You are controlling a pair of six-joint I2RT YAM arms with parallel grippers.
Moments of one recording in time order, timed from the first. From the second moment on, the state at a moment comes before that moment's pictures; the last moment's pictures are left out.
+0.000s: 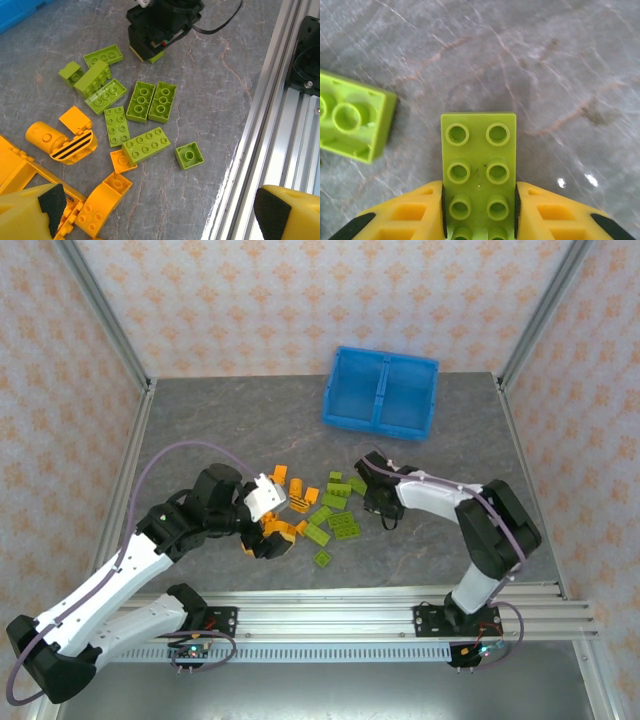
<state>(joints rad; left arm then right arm) -0.60 0.88 0.87 -0.76 0.37 0.26 0.59 1.64 0.92 -0.57 0.19 0.88</state>
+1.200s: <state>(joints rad) -0.60 0.65 0.76 -0.57 0.07 0.18 0.24 2.39 2.33 -0.91 0.26 0.60</state>
